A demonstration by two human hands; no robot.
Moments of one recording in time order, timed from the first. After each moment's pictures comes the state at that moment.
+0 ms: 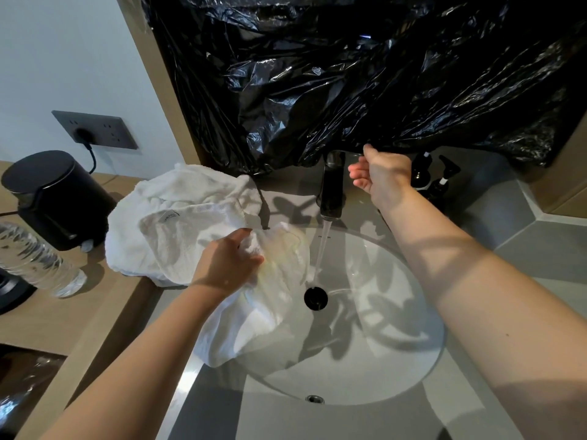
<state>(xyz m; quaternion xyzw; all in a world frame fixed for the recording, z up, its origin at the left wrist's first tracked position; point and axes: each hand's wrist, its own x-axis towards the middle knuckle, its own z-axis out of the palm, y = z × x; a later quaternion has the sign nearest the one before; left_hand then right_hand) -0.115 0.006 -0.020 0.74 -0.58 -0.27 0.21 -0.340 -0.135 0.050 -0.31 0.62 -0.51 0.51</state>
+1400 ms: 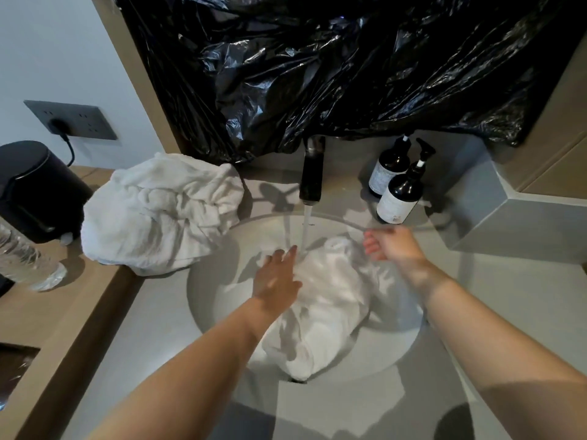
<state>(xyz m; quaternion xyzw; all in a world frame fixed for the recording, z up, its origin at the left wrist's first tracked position) -0.213 0.006 -0.113 0.69 -0.69 -0.23 0.04 -0.433 -0.049 -0.054 -0.44 0.68 -0.33 0.49</state>
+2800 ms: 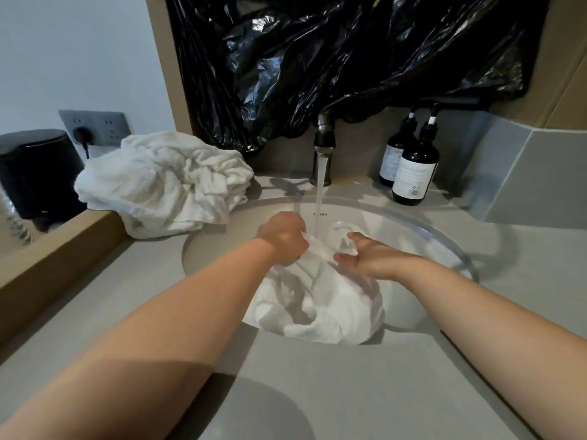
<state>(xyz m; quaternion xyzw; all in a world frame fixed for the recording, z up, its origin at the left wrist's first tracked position) -0.196 -0.030 -0.134 0.65 -0.74 -0.11 0.13 -0.382 0.007 -0.121 -0.74 0.62 -0.01 0.27</state>
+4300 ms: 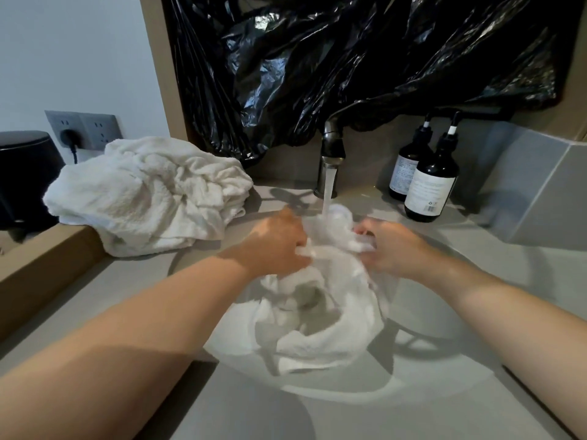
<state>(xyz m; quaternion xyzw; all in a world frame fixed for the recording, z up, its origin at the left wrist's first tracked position) -0.169 -0.049 -0.131 0.54 -0.84 0.02 0.07 -0.396 -0.046 -0.116 -0.80 0.59 -0.10 0.05</state>
